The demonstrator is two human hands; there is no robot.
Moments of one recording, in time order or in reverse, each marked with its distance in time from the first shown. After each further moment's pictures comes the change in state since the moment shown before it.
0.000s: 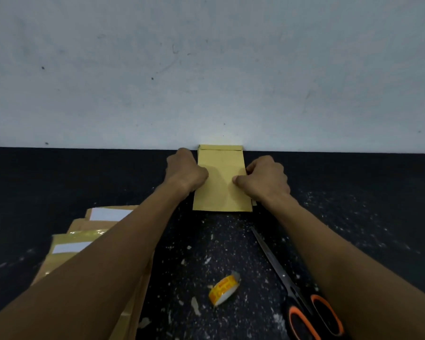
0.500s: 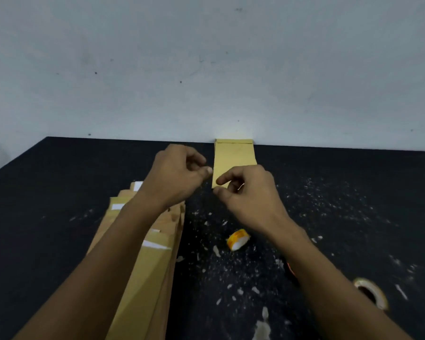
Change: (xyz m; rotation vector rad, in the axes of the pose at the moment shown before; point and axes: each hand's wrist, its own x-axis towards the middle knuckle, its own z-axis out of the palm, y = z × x) left_hand -0.127 -0.011 -0.085 0.027 0.073 0.359; right_hand -0.141 -0.029 -0.021 0.191 -0.092 -0.427
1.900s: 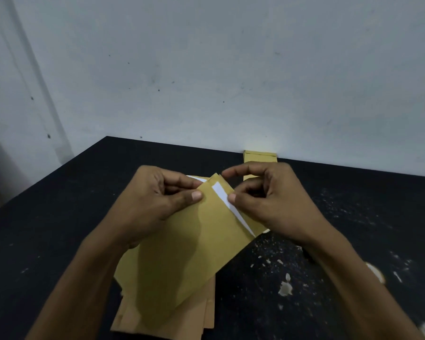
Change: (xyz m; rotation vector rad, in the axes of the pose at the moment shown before) left_hand -0.146 -0.005 -0.119 -0.469 -0.060 -0.032; right_hand -0.089 -0.106 -0.023 0.285 -0.264 -0.165
